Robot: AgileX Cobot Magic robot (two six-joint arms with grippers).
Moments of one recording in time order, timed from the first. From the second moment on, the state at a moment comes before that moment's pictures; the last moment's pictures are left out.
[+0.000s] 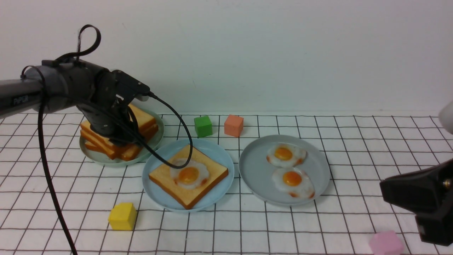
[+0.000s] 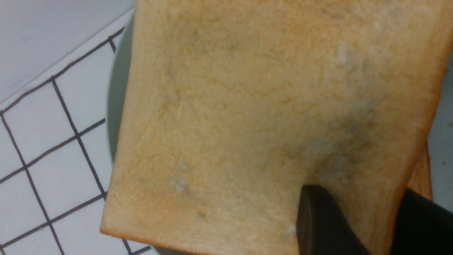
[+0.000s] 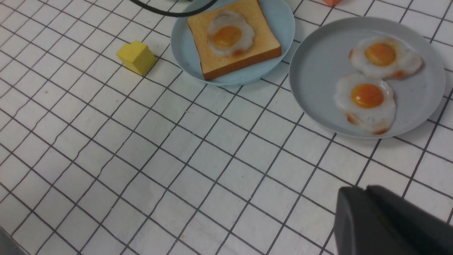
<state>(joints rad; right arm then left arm) 0.53 0.85 -0.84 0.22 0.75 -0.08 -0.15 2.09 -1.55 0.23 0.61 0.21</state>
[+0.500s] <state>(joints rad) 0.53 0.85 -0.84 0.22 0.75 -0.08 -0.17 1.89 -1.54 0.12 0.68 0.23</state>
